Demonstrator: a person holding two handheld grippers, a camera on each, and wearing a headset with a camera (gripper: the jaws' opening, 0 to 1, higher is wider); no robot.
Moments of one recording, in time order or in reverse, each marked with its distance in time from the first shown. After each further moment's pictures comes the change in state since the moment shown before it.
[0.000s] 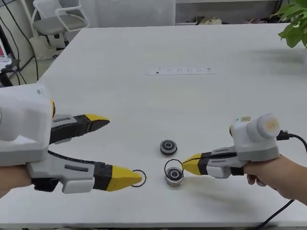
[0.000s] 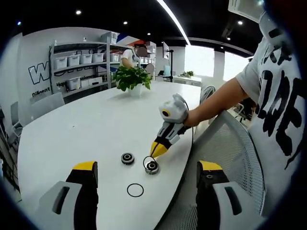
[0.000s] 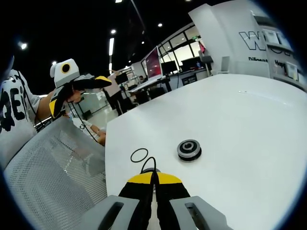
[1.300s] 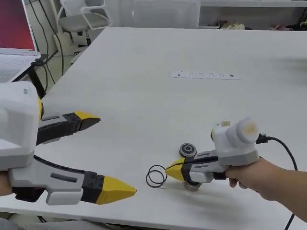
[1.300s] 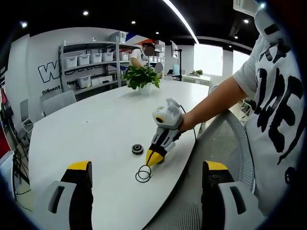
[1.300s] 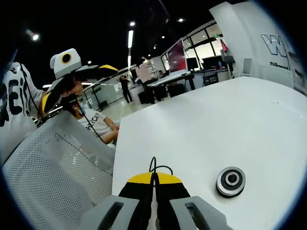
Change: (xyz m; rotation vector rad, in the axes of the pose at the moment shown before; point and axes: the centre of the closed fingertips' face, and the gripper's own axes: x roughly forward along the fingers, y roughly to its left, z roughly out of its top) left arm -0.046 0.010 -0.013 -0.018 0.012 0.093; right arm 0.073 0.041 0.017 -0.099 0.053 0.153
